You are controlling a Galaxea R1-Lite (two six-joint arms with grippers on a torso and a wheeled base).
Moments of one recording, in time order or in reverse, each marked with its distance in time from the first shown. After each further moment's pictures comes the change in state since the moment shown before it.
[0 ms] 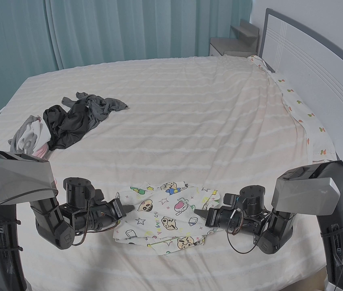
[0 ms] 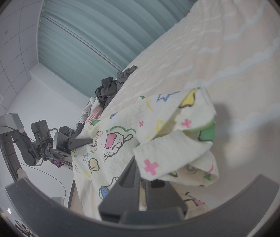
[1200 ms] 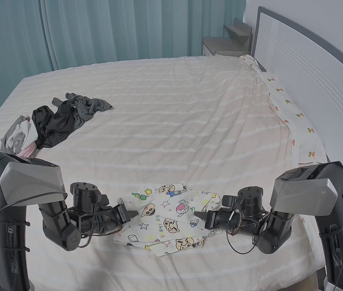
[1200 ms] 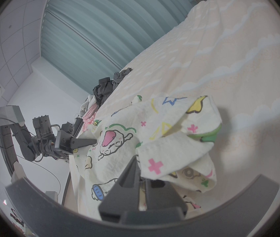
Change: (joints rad) left arm -0.013 0.079 -0.043 0.000 -0.012 0.001; right arm -0.004 0.017 -0.019 0.037 0.000 -0.051
